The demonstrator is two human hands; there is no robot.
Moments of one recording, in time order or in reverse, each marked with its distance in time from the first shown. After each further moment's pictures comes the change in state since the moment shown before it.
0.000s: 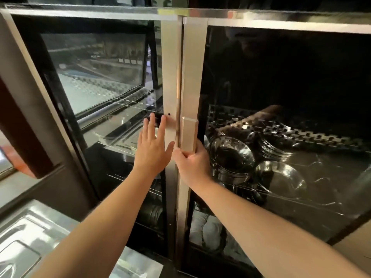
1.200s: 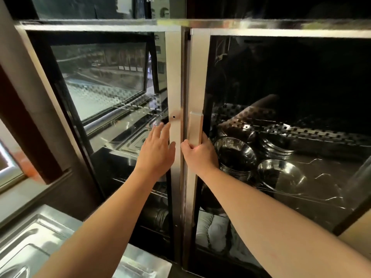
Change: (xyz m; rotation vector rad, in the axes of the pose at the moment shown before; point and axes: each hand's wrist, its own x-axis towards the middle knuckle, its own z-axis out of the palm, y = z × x) left_hand -0.015 0.010 -0.046 -0.208 -0.033 0.007; right_hand 0.029 0.007 0.000 -0.423 0.110 0.038
